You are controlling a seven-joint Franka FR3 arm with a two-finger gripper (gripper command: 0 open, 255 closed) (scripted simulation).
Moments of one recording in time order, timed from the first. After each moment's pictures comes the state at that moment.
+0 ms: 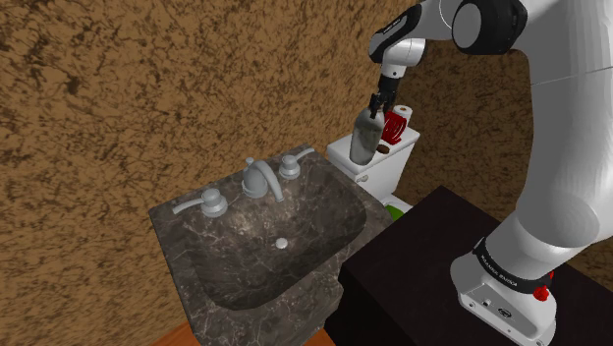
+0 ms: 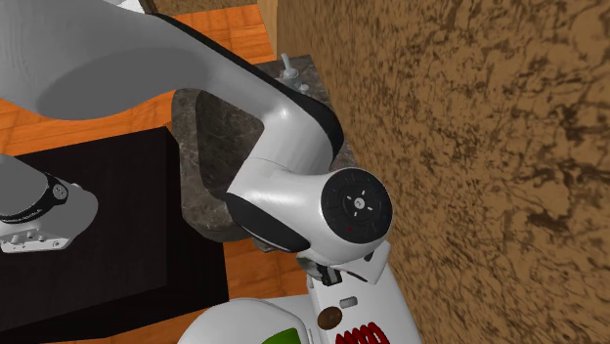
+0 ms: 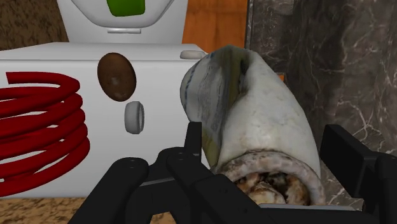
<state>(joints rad) -0.19 0.64 -0.35 -1.60 0.36 2.10 -0.69</state>
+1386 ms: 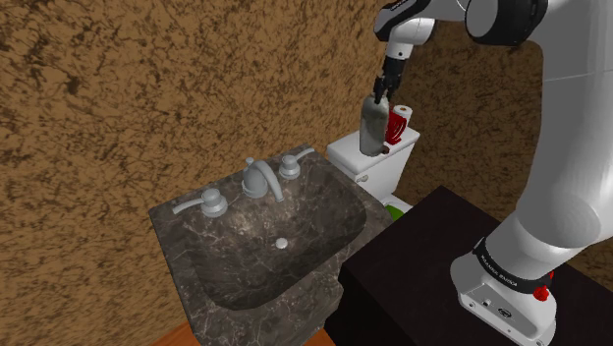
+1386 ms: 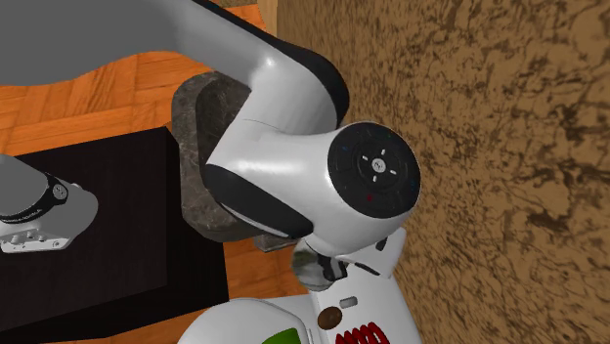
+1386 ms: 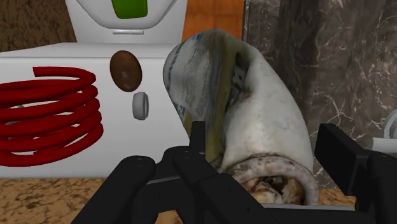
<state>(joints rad) -0.18 0.56 -0.37 -1.56 0.32 1.97 -0.65</state>
